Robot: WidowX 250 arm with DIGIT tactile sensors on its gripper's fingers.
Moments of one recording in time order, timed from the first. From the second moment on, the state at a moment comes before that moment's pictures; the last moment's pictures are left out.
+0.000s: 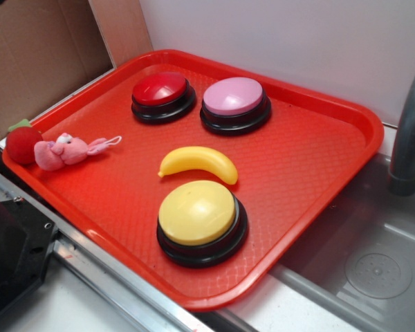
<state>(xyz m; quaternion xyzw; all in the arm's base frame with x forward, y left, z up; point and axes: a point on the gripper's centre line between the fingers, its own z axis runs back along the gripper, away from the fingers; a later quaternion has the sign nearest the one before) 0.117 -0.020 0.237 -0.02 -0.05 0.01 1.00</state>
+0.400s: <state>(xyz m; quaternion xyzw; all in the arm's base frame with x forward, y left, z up) 0.115 -0.020 0.232 -0.02 -0.04 0.01 1.00</state>
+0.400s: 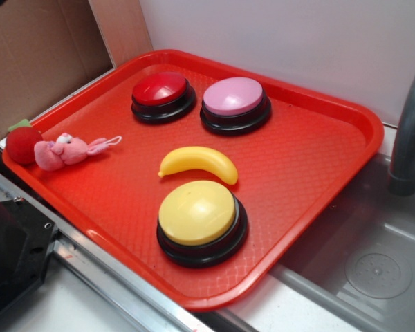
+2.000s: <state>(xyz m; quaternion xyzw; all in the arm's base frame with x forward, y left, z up) 0.237 -0.082 0.055 -0.07 -0.07 0.52 0.85</state>
